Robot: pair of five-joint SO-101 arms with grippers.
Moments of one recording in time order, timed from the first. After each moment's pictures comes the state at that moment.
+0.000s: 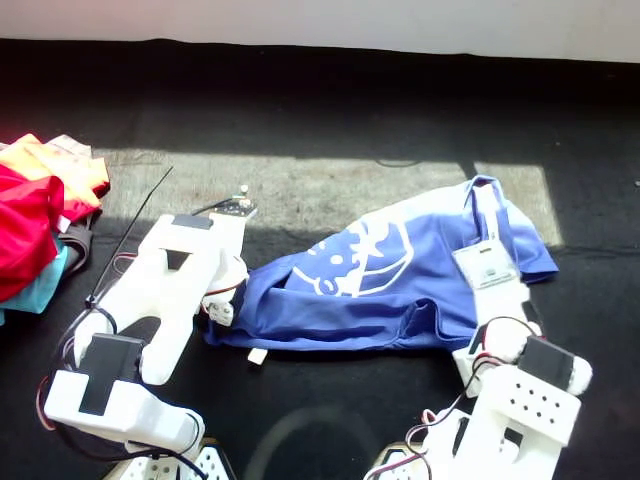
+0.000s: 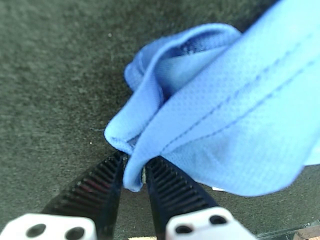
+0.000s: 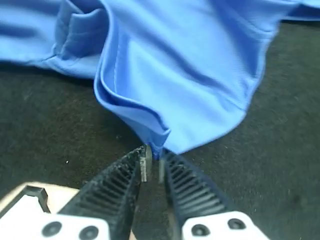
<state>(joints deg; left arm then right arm) 0.9 3.4 38.8 63.8 -7.1 21.7 -62.9 62.3 80.6 42.4</state>
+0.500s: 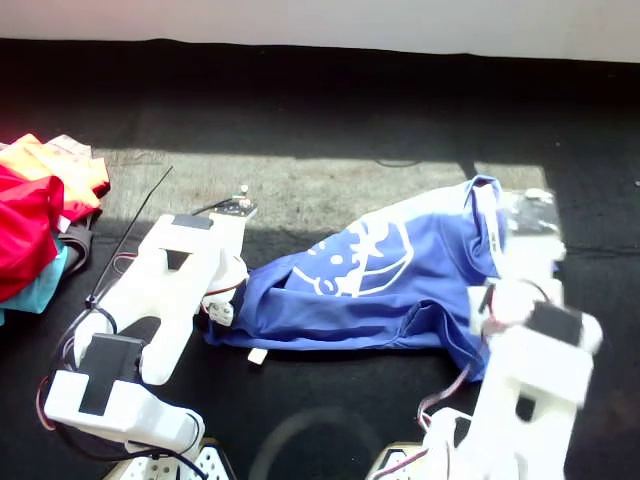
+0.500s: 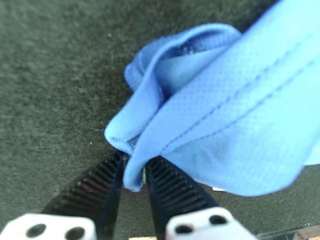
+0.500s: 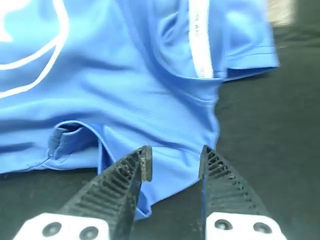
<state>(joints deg) 0.9 3.4 38.8 63.8 -7.1 14.9 -44.2 50.6 67.7 24.1</state>
